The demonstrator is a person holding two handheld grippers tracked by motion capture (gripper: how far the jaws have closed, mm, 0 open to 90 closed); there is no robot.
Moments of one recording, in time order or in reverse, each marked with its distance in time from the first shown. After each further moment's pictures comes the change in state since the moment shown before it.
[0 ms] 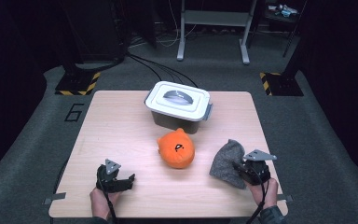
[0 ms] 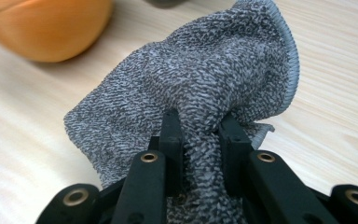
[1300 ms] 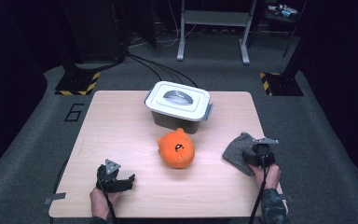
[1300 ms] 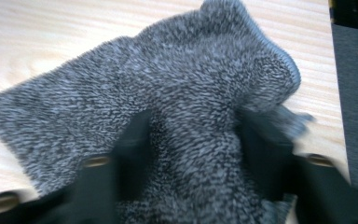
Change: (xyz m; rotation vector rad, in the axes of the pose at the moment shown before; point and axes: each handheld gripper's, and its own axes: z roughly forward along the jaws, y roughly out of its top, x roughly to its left) left arm 0.000 0.000 -0.001 0.009 -0.010 0.002; right arm -0.071 -0.006 0.062 0.092 -0.197 0.212
